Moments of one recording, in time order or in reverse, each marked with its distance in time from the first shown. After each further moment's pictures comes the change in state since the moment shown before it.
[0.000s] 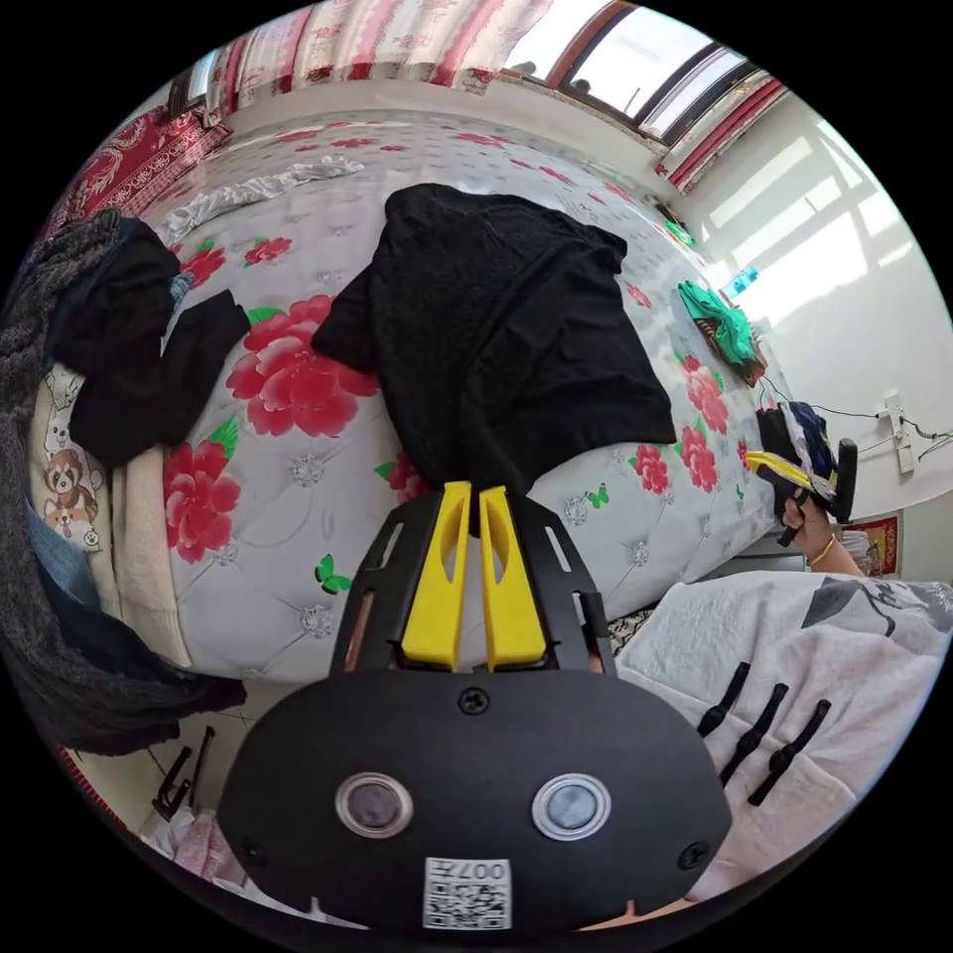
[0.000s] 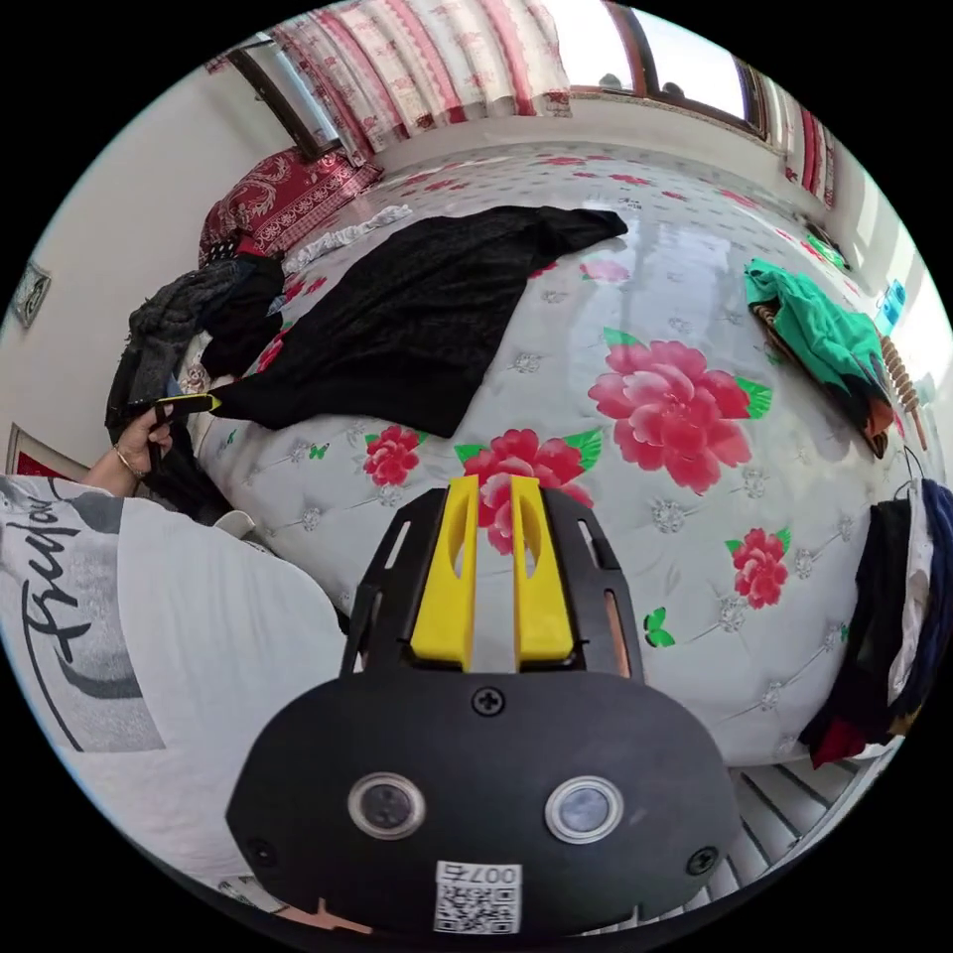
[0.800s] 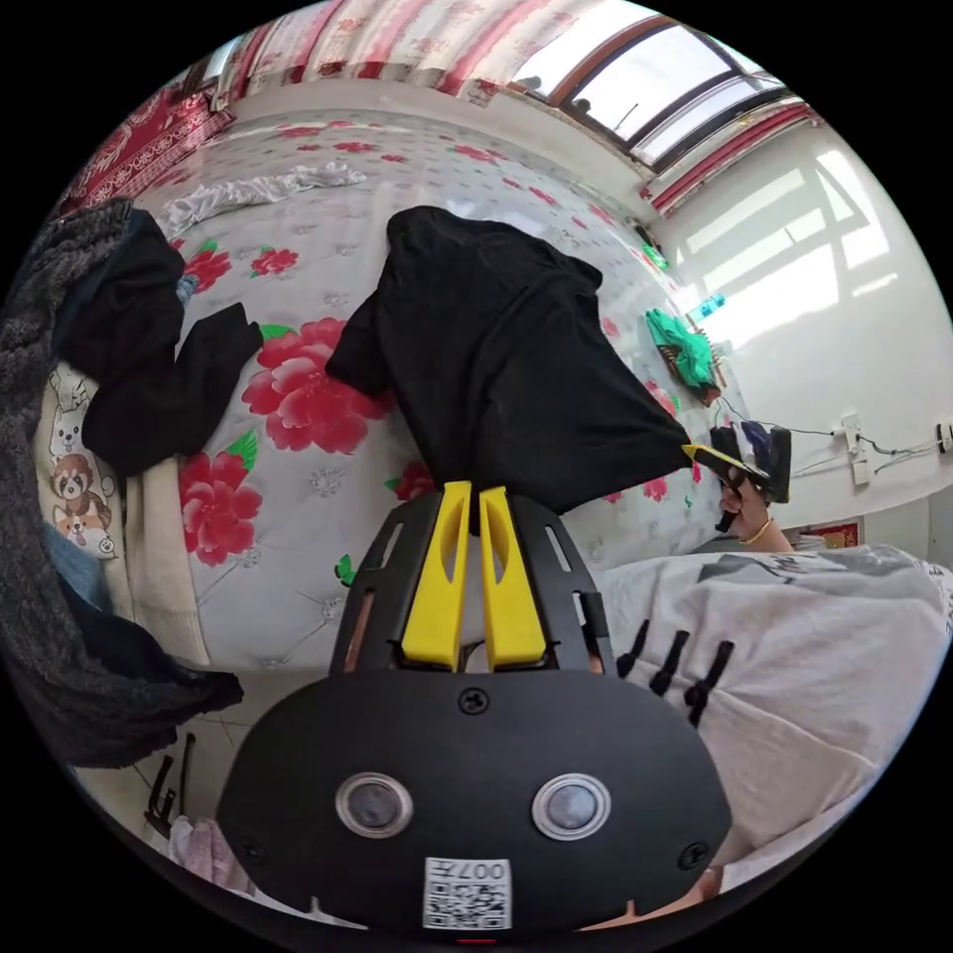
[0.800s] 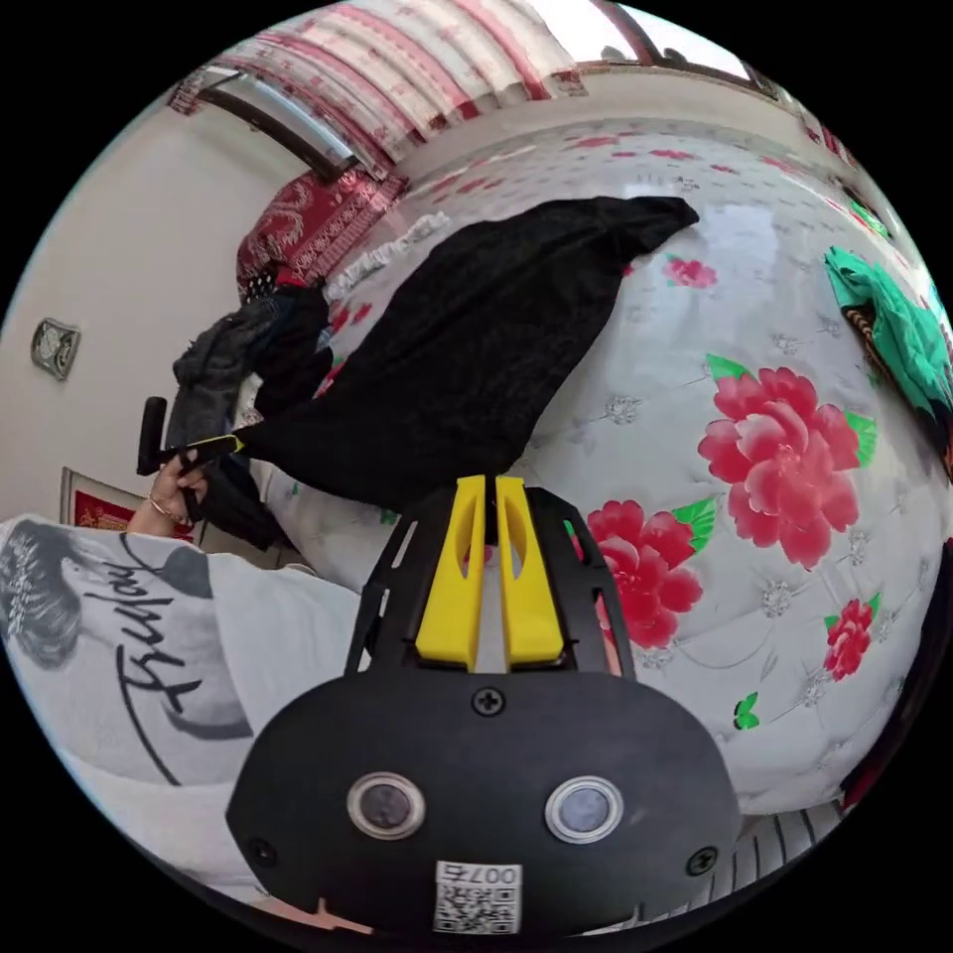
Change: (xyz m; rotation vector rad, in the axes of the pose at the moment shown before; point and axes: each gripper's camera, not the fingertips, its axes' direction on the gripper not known) left arm -0.044 -0.016 -0.108 0.036 0.161 0.022; right arm 0.049 -0.049 -0.023 0.082 -0.230 0.098
